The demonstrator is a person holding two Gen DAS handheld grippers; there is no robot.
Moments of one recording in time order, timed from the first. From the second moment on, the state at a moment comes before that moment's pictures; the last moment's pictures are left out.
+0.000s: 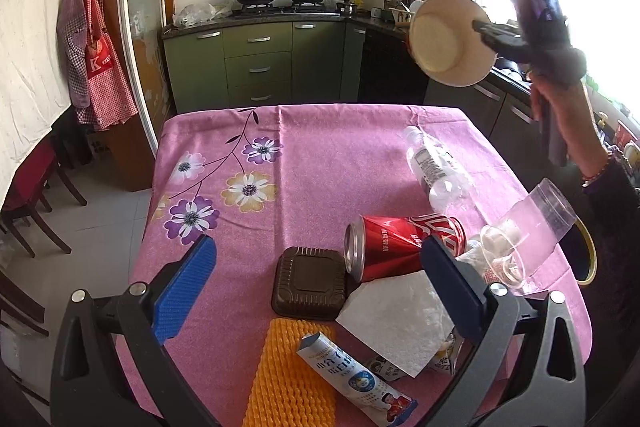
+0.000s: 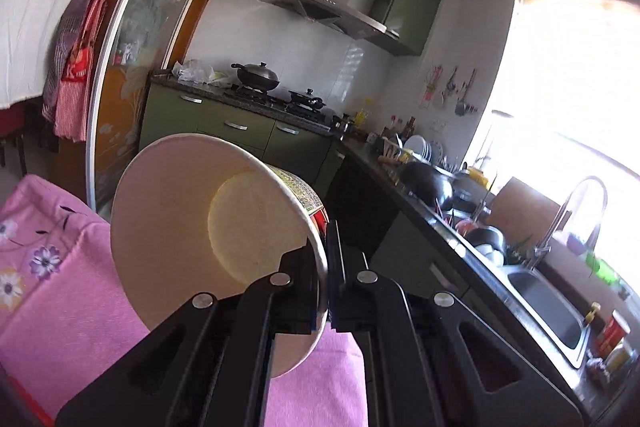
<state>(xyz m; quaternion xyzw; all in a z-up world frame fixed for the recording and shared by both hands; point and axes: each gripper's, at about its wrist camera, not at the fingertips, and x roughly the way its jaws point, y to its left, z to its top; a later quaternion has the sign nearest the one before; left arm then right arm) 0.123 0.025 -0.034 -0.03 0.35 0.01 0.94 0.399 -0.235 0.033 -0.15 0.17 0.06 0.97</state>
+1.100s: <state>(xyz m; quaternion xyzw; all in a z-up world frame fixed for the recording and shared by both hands) 0.108 -0.079 -0.020 0.06 0.33 -0.14 0.93 0.278 -0.603 -0.152 0.13 0.58 -0.05 0.80</state>
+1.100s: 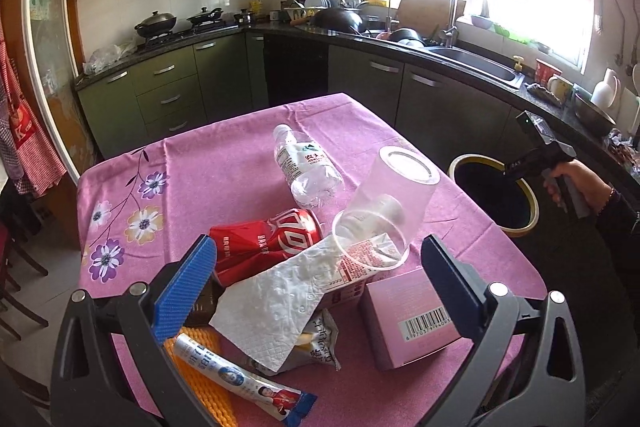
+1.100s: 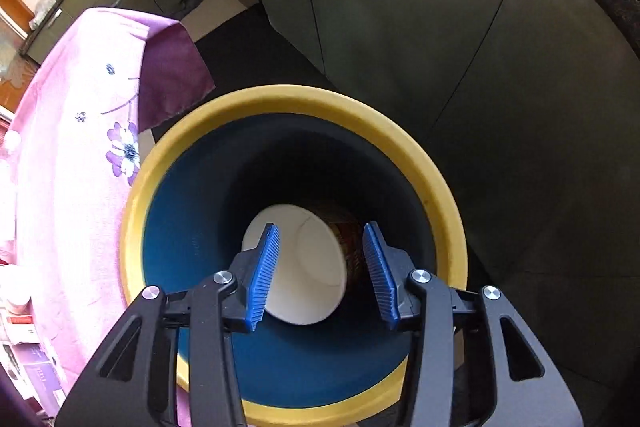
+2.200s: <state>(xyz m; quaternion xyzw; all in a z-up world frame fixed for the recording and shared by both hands) 0.184 -0.159 -0.060 0.15 0.38 -0.22 0.89 0.154 -0.512 -0.098 0.14 0.49 0.05 0.86</state>
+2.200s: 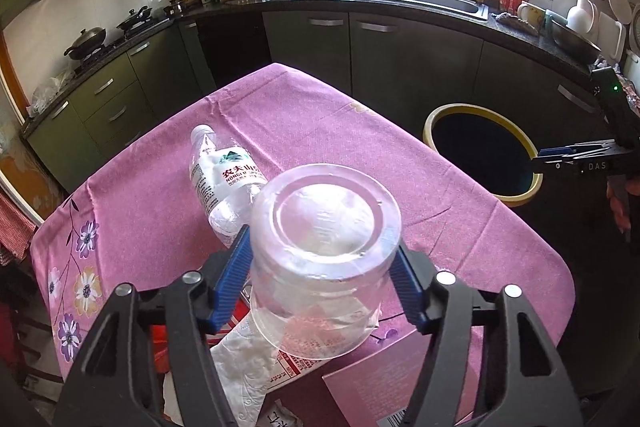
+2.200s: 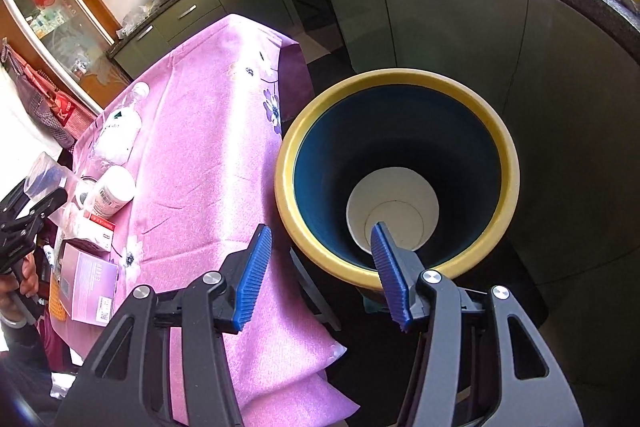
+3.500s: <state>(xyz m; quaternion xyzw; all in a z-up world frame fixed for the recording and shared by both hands) 0.240 -0.461 -0.106 0.22 0.47 -0.37 0.77 0.052 -0.622 -0.091 0.22 0.42 -0.06 0.88</state>
